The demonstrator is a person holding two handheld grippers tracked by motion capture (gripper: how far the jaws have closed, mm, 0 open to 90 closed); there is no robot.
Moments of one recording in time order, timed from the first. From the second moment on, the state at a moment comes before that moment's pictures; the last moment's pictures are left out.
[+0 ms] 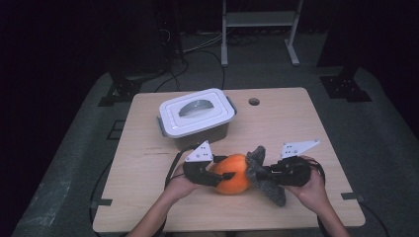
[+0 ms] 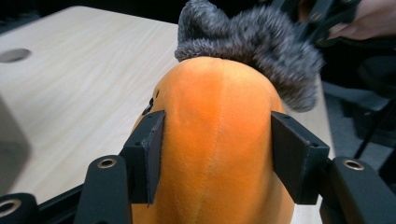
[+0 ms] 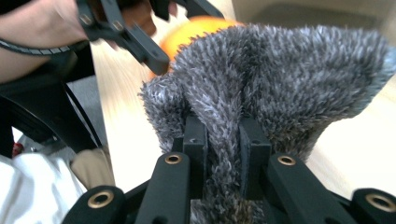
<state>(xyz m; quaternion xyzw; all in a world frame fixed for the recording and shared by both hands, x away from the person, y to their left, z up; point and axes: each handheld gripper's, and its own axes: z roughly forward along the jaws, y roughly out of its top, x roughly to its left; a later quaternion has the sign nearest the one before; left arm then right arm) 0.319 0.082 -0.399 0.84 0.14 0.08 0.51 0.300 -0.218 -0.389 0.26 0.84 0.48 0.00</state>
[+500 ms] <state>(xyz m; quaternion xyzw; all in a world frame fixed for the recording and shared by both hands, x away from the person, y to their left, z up) 0.313 0.070 -0.407 0.87 0.10 0.03 0.49 0.313 -0.224 -0.401 0.30 0.82 0.48 -0.01</state>
